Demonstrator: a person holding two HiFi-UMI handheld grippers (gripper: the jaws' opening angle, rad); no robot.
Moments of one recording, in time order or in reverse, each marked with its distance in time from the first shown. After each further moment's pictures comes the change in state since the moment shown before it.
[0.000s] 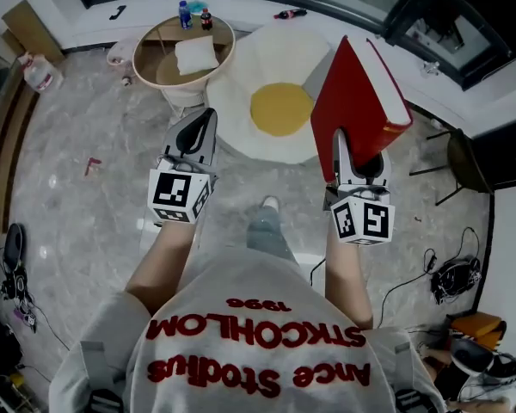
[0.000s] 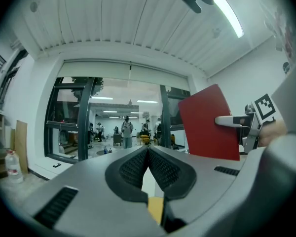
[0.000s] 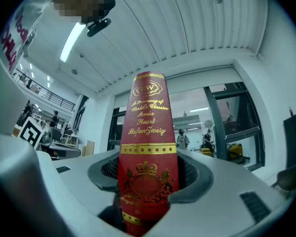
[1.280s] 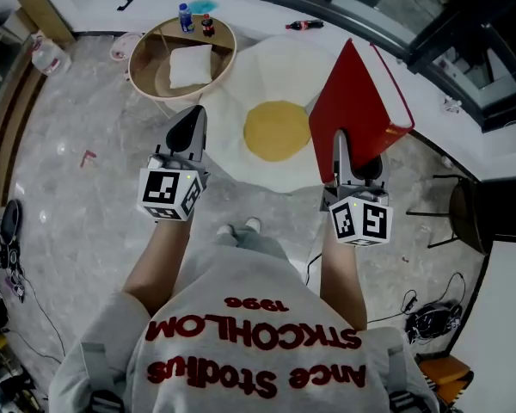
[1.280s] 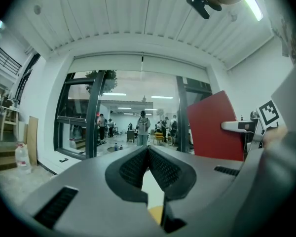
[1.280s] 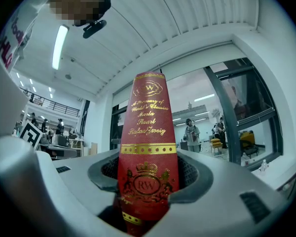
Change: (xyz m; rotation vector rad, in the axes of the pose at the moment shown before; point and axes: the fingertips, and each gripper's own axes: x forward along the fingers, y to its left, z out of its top) left arm 0.234 0.032 -0.011 -0.065 0.041 0.183; right arm 0.219 -0.170 -0.055 0.095 0.052 0.110
